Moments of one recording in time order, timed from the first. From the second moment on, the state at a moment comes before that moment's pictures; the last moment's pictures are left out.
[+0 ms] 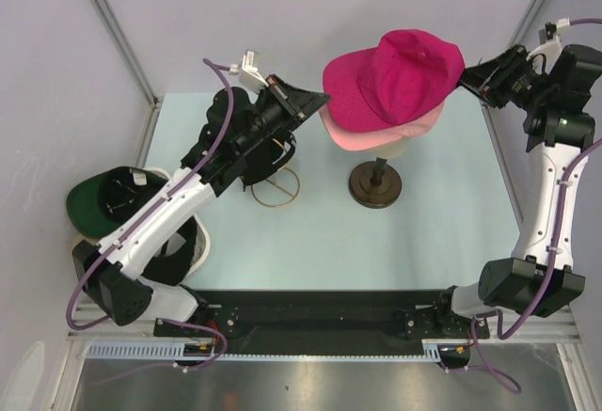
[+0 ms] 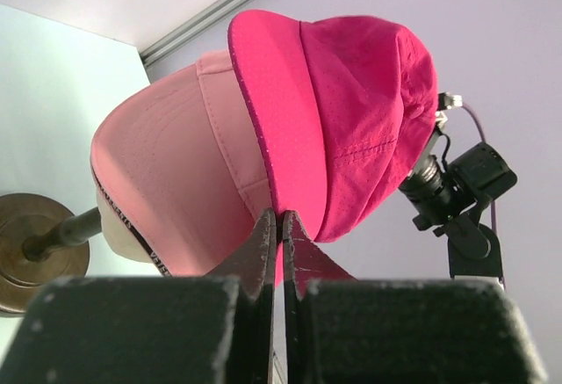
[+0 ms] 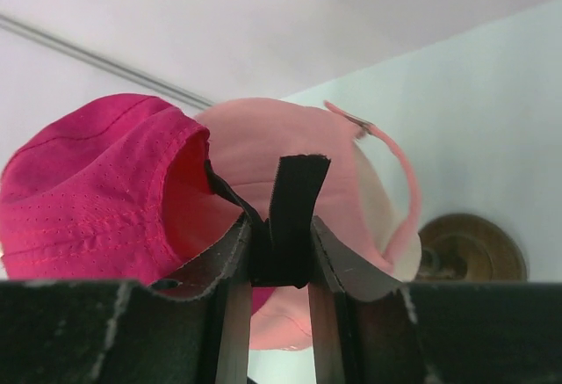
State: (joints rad) left arm -0.63 1.37 1.40 0.03 0.13 -1.06; right arm -0.30 1.41 1.74 -0.53 -0.77 0.69
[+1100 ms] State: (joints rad) left arm -0.64 1.38 1.41 -0.13 0.08 -1.09; right arm -0.18 1.52 1.75 -0.83 -0.48 0.47
